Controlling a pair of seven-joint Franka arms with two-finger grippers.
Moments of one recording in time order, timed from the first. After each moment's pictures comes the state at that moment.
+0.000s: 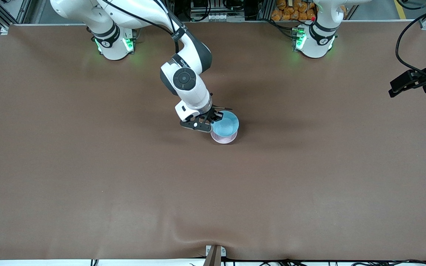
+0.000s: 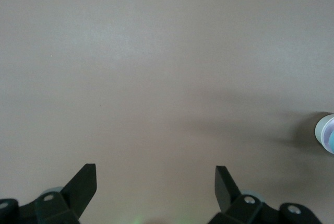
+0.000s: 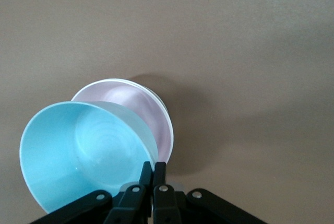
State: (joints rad) left arm 0.03 -0.02 -0.05 -1.56 0.03 1.52 -0.15; right arm 0.75 0.55 0.04 -1.74 0.21 2.40 0.92
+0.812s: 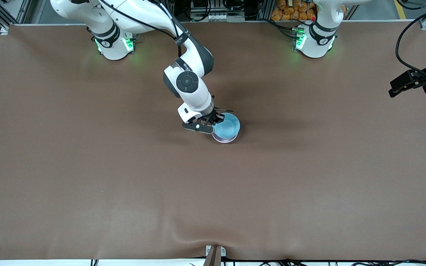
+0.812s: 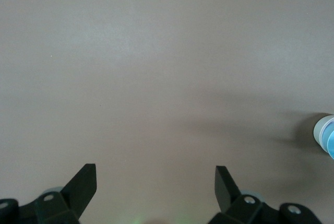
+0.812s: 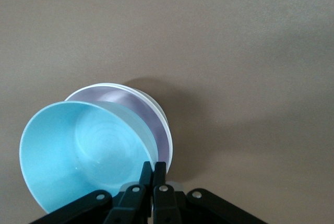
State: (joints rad) left arm 0.03 -0.02 -0.05 -1.56 0.03 1.52 -0.15; right arm 0.76 0.58 0.04 -1.74 0.21 2.44 0.92
